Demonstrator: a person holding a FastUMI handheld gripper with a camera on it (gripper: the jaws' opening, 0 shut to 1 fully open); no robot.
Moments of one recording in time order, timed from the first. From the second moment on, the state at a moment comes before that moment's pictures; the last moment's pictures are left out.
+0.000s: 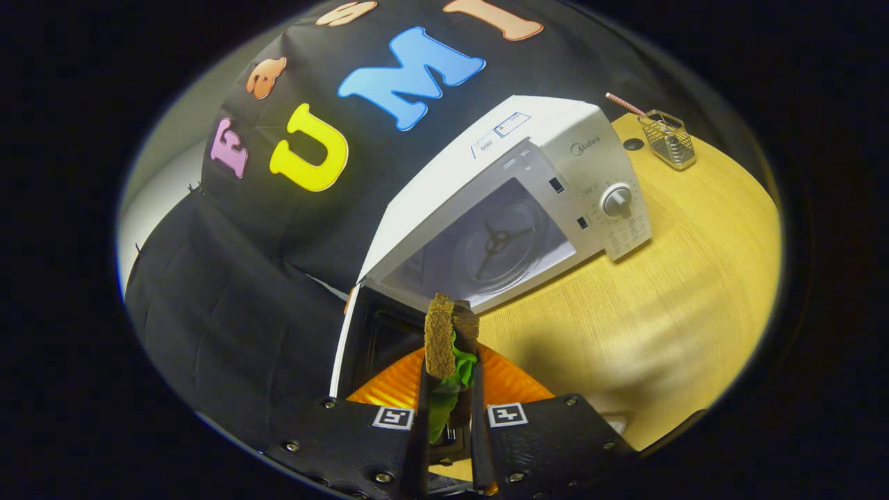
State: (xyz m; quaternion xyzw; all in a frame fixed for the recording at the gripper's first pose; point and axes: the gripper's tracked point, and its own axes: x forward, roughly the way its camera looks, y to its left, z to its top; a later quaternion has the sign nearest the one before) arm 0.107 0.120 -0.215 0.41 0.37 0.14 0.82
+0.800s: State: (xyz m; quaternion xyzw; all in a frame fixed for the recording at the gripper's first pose) arm 0.213 0.147 -0.265 0.51 0.26 0.03 0.82
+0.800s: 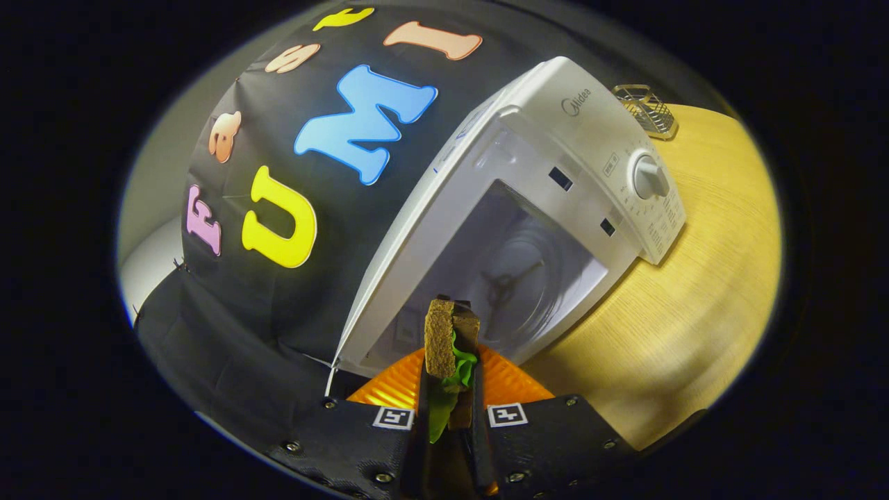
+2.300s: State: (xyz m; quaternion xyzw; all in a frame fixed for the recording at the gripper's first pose) arm 0.283 0.150 -0.350 0.53 0.23 -0.08 0.81
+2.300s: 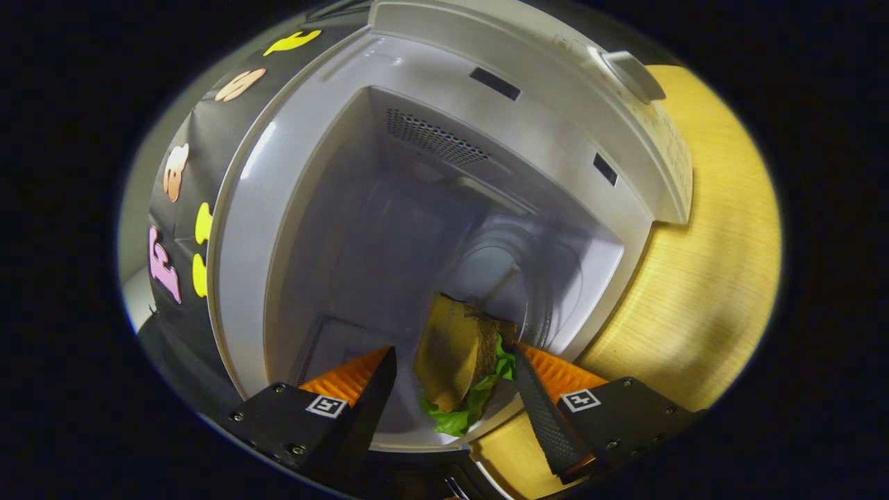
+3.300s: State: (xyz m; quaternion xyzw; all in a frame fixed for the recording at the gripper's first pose) arm 0.159 0.117 -0.207 0.31 0.24 0.05 0.92
